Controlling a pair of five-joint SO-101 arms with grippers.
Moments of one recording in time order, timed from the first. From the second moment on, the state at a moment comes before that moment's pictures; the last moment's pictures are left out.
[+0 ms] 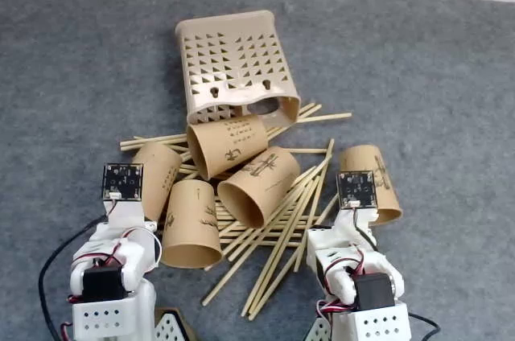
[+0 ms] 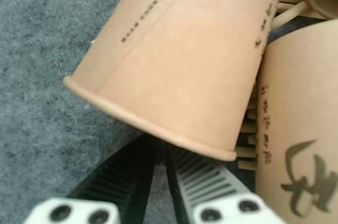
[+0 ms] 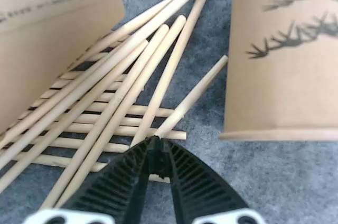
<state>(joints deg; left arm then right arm) -12.2 -104.3 96.0 75.5 0.6 -12.9 -104.6 95.7 71.3 -2.5</state>
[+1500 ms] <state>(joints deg) -12.2 -104.3 96.0 75.5 0.6 -14.4 -55.0 41.9 62.7 13.8</state>
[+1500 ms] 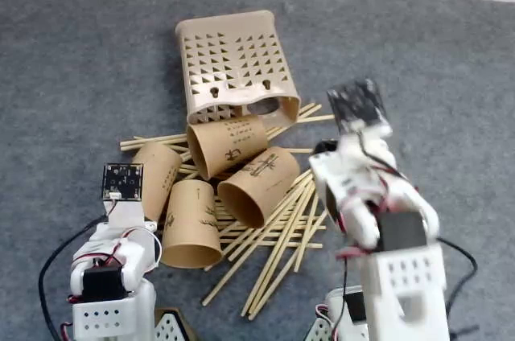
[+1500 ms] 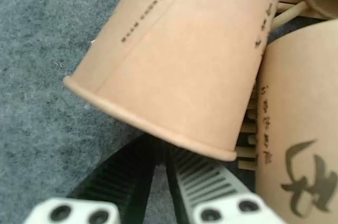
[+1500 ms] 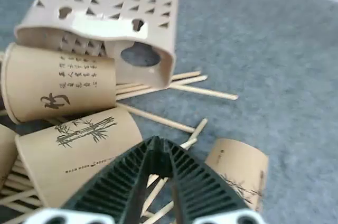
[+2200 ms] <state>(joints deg) -12.2 -104.3 96.0 75.5 0.6 -21.5 -25.4 41.5 35.6 13.8</state>
